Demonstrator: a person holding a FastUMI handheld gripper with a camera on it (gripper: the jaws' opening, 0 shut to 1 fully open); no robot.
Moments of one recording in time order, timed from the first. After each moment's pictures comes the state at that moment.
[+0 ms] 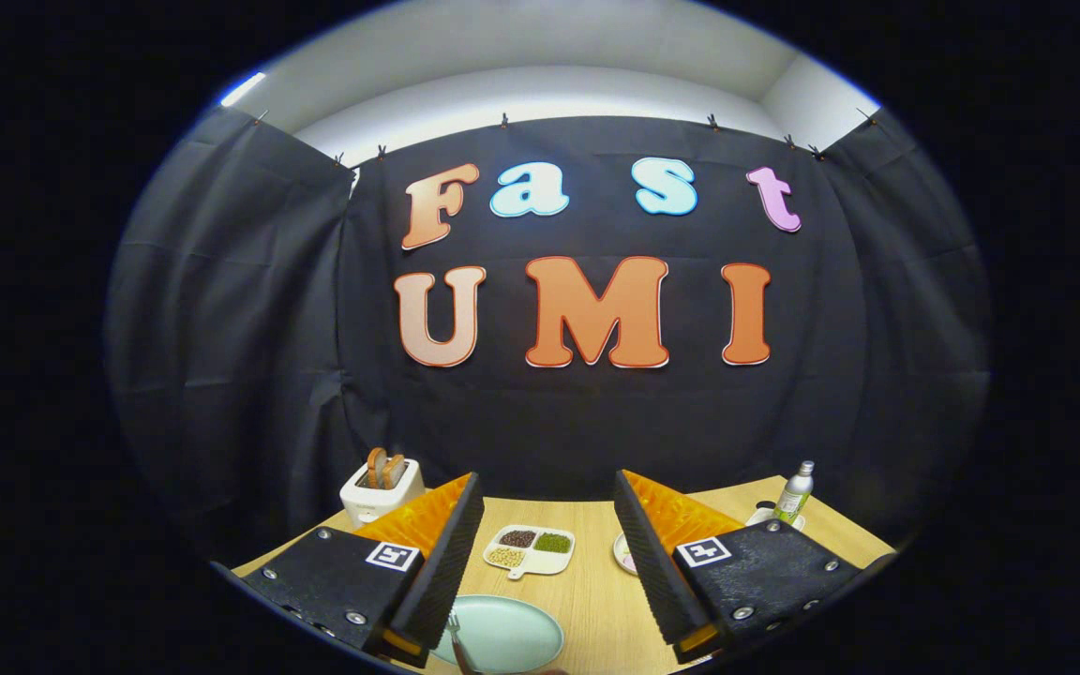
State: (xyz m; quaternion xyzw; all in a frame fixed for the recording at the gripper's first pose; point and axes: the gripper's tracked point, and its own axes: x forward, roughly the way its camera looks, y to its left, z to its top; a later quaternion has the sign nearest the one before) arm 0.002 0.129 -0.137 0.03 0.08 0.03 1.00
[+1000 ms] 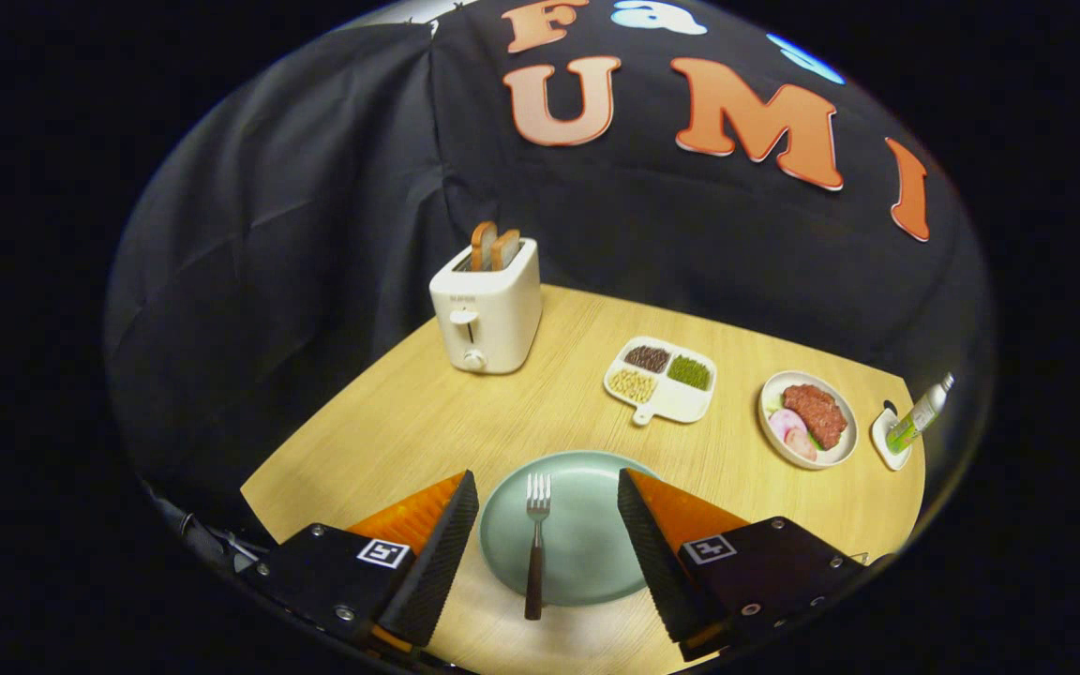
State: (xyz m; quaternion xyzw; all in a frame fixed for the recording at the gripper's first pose) arm -0.033 0.244 -0.339 -0.04 0.42 0.22 0.88
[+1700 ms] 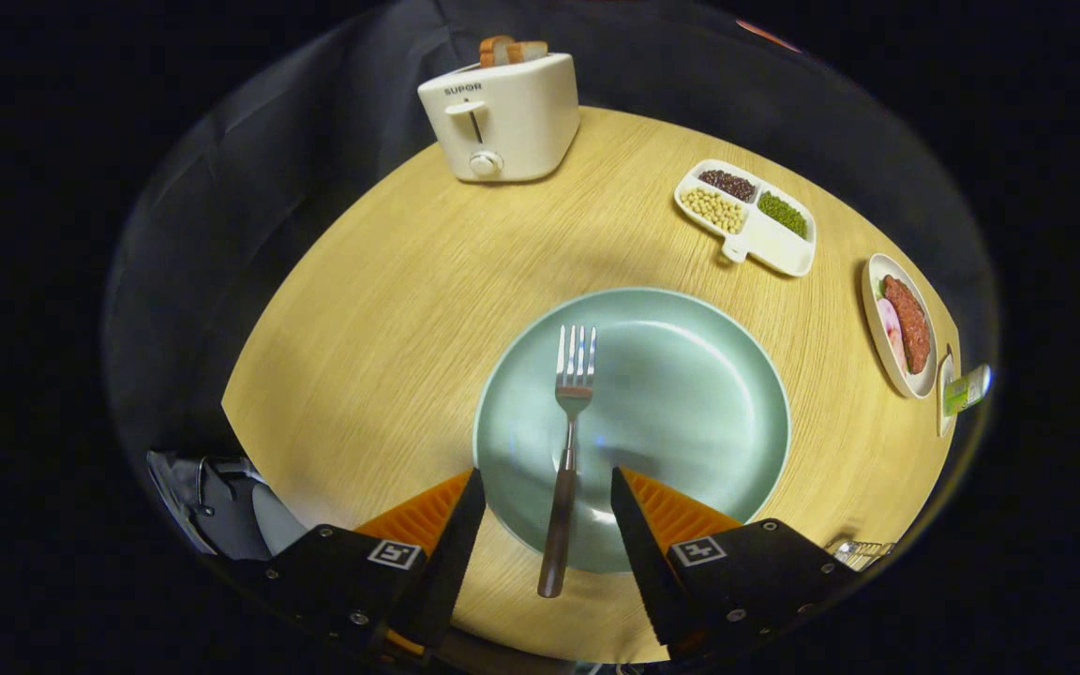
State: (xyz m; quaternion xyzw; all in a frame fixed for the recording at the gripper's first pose) arm -0.085 0.249 -0.452 -0.09 0.63 0.24 0.73
